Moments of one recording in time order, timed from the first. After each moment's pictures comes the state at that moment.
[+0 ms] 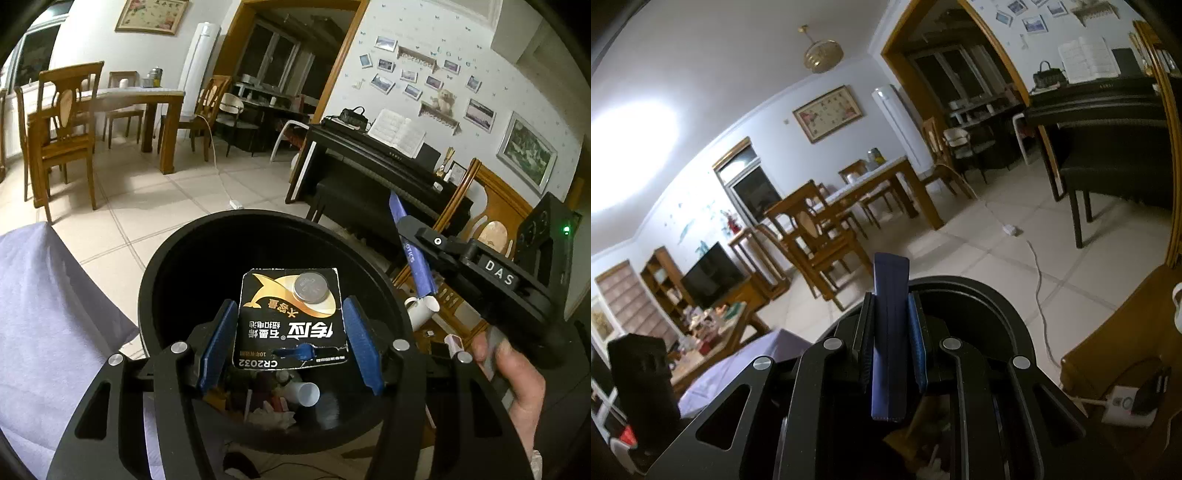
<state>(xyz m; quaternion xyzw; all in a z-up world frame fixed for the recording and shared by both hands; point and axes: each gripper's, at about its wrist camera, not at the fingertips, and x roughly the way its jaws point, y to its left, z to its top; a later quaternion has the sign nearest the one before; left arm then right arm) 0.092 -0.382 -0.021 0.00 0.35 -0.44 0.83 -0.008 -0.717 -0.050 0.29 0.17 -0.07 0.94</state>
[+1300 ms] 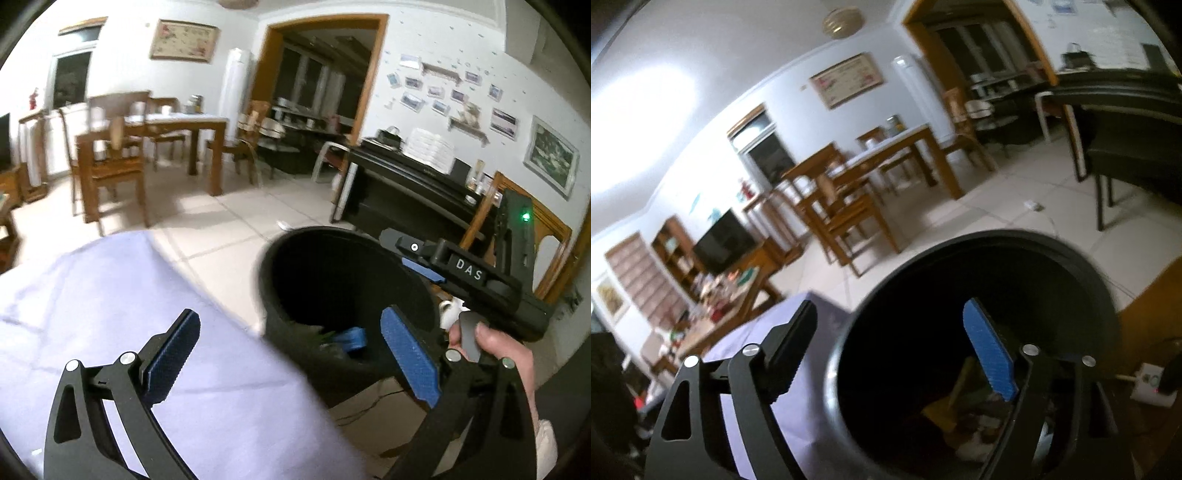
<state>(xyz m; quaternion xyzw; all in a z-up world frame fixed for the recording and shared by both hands) 0.063 -0.266 0.015 0.02 0.30 -0.36 0.88 0.037 -0.578 -0.035 0.26 0.24 -0.01 0.94</state>
